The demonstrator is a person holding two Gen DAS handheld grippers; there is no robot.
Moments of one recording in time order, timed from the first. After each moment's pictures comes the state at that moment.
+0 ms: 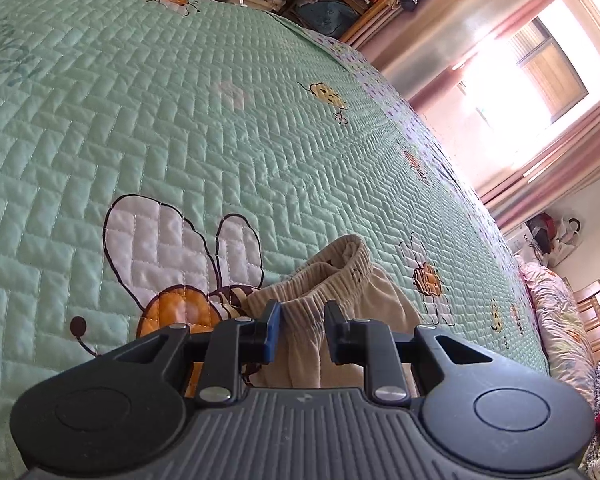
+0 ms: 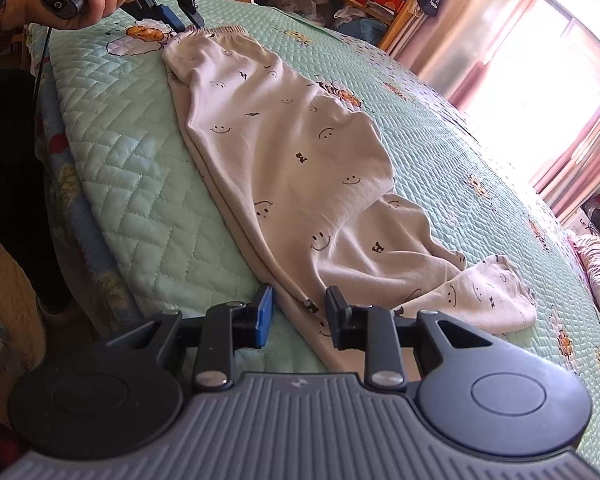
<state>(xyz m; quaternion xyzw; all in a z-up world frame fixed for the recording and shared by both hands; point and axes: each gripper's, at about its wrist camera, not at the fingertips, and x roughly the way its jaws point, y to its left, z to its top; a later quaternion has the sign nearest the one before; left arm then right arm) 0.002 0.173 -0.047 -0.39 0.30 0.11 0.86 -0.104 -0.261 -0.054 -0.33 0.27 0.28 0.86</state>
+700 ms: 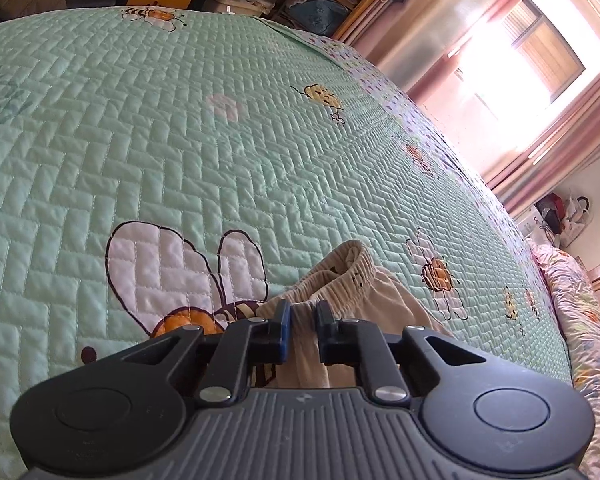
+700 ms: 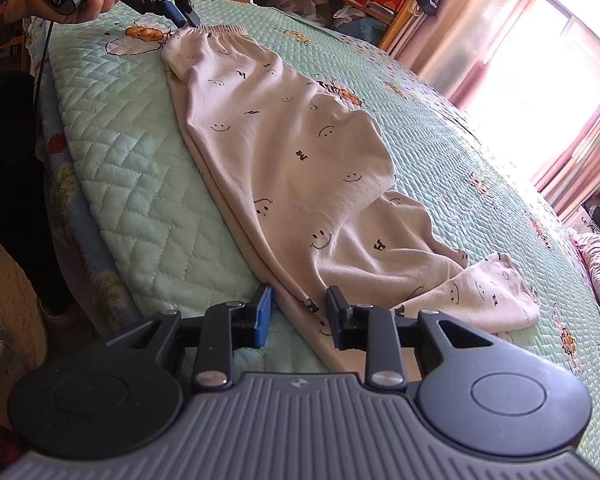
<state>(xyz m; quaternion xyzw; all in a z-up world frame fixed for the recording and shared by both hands) 0.011 0.174 -0.036 -0.35 0.32 0.11 0.88 -0.102 -0.261 -0.057 -0.32 0.27 0.29 0.86</state>
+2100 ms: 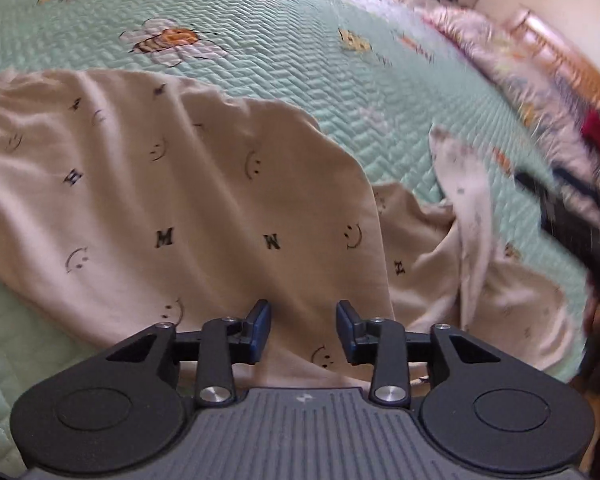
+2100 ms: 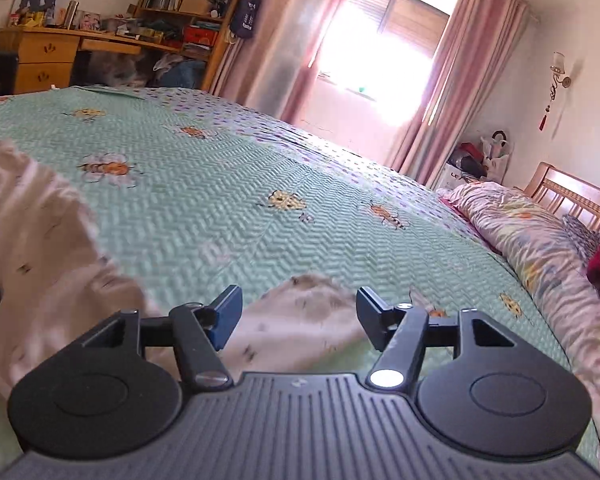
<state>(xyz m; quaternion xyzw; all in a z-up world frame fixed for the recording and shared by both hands) 0.017 -0.099 -0.037 -0.12 0.50 -0.10 0.85 0.041 -0.353 0.002 -0.20 0.20 0.09 0.96</state>
